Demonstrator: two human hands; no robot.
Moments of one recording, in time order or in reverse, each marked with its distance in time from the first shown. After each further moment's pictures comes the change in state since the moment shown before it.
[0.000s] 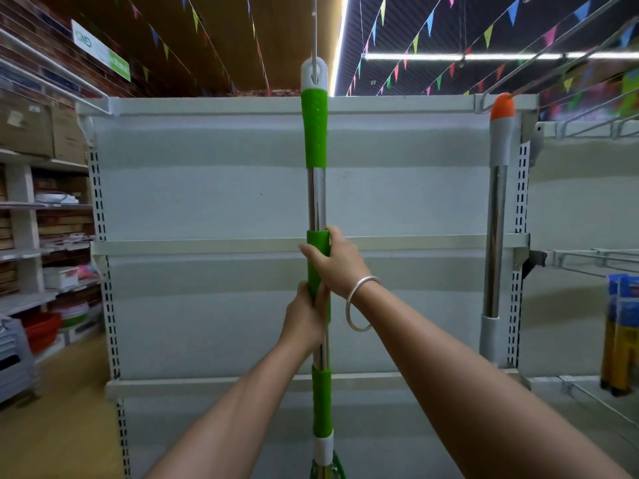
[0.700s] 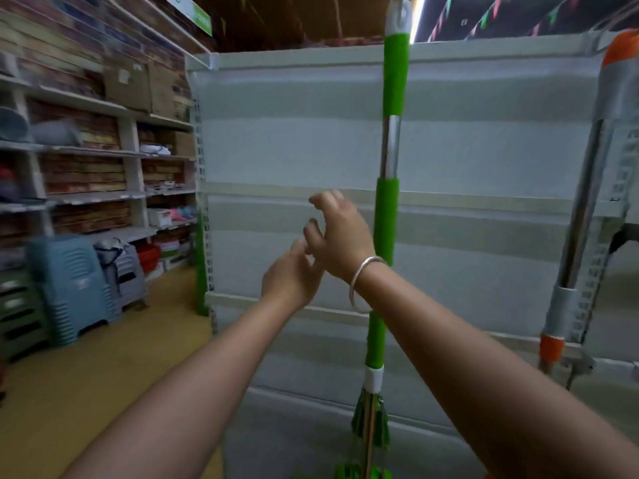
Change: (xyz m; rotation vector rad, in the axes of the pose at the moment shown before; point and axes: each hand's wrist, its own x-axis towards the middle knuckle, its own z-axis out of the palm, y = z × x) left_hand -0.066 -0.021 -0.090 0.595 0.196 0.045; right_hand -0.079 -0.057 0.041 -0.070 0.116 -0.462
